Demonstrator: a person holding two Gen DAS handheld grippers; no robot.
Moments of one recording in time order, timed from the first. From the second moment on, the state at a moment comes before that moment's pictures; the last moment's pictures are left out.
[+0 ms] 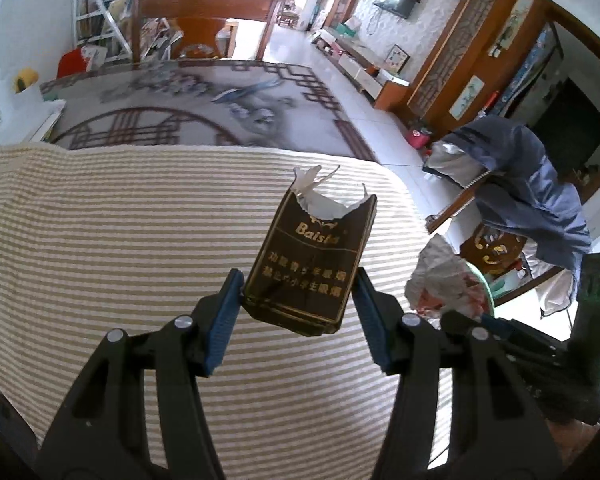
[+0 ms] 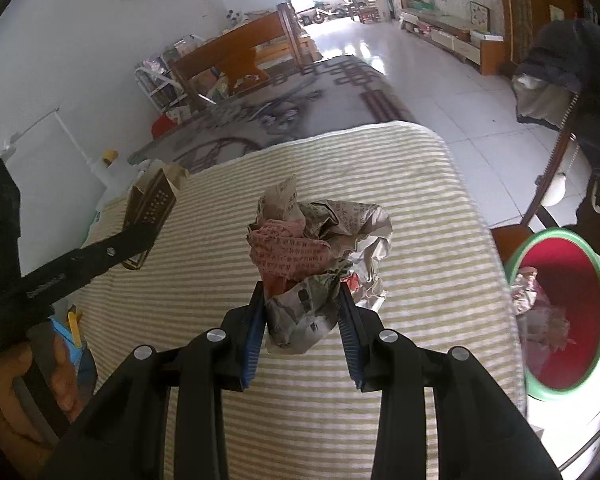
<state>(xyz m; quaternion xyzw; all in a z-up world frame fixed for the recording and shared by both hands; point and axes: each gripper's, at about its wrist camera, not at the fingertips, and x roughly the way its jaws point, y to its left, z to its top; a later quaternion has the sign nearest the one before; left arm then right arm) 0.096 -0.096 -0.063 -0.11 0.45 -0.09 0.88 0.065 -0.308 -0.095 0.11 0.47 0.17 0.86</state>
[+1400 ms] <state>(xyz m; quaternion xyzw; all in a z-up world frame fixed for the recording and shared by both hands) 0.105 -0.315 -0.061 0.00 0.46 -0.21 0.86 0.046 -0.510 -0.104 0.19 0.46 0.05 0.87</state>
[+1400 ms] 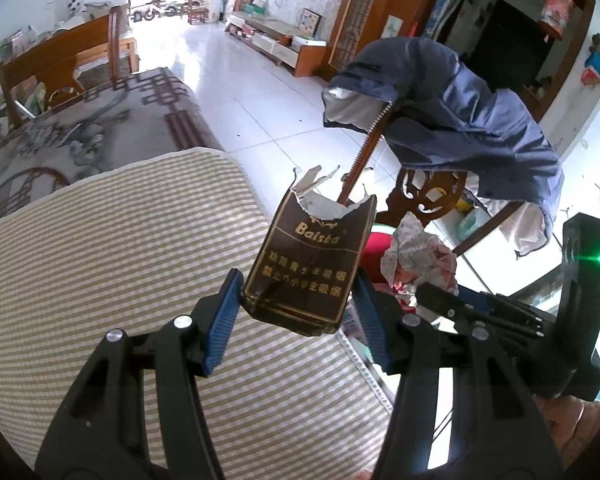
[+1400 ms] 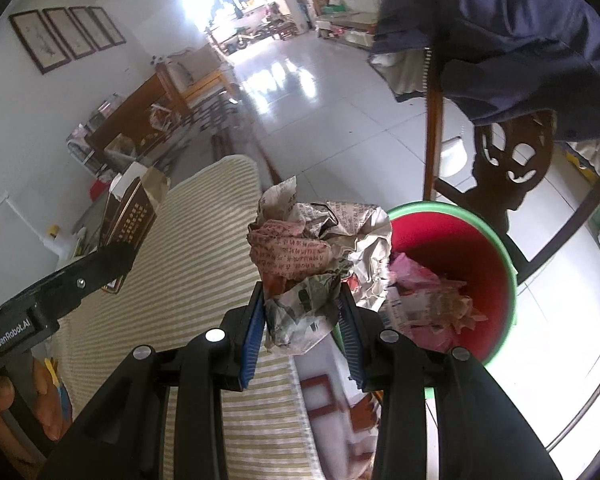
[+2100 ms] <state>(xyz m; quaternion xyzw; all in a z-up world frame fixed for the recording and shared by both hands) 0.120 -0.411 -0.090 0.05 0.49 -0.28 0.82 0.031 -0.589 -0.117 0.23 0.45 -0.03 0.86</state>
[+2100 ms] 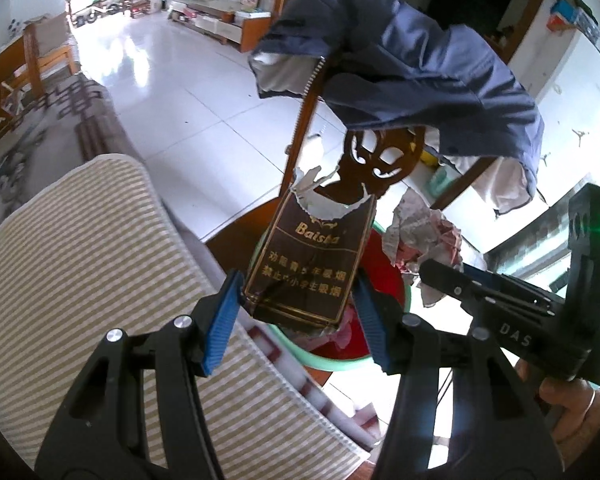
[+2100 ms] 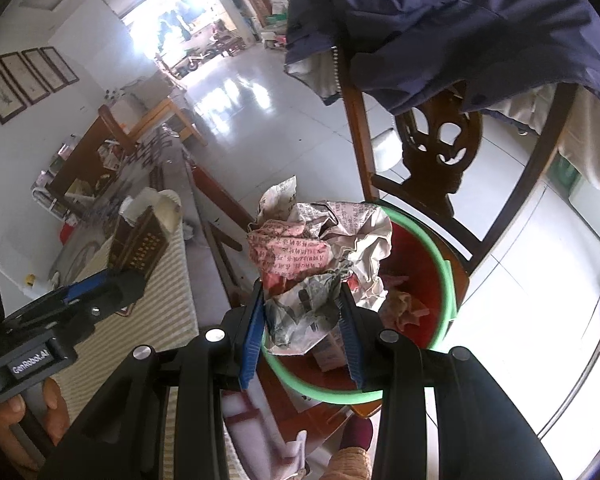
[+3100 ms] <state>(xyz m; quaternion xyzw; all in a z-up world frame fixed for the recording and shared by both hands) 0.113 -0.395 -0.082 0.02 0.46 -0.29 0.84 0.027 -0.576 -0.114 0.24 0.45 -0.04 0.86</state>
